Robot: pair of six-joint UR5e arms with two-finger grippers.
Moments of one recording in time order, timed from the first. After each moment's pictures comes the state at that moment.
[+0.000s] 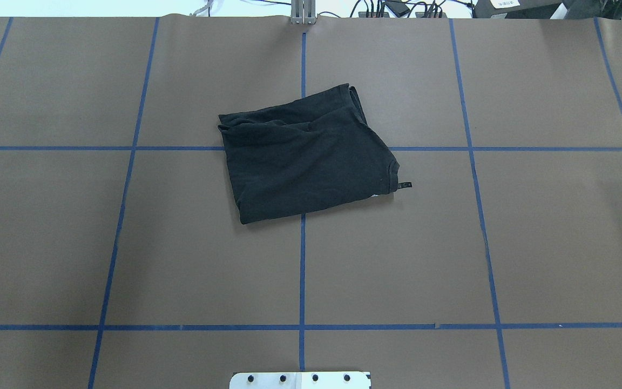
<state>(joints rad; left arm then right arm) -1.53 -1.39 -1.86 -1.52 -2.26 0.18 1.58 -1.70 1.61 -1.52 2.32 -0.29</state>
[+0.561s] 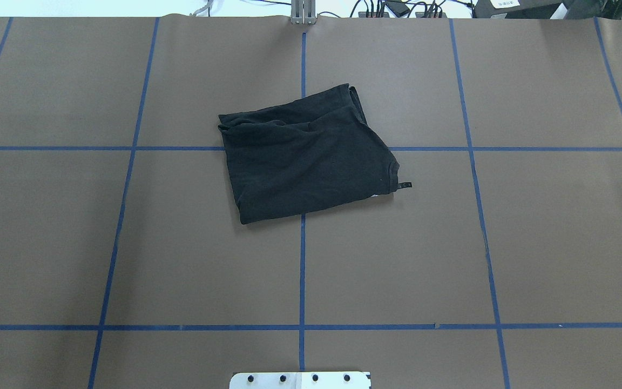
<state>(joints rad) -1.60 -1.32 -1.85 -1.51 -2.38 0.25 1.64 -1.72 1.59 -1.52 2.32 -0.29</state>
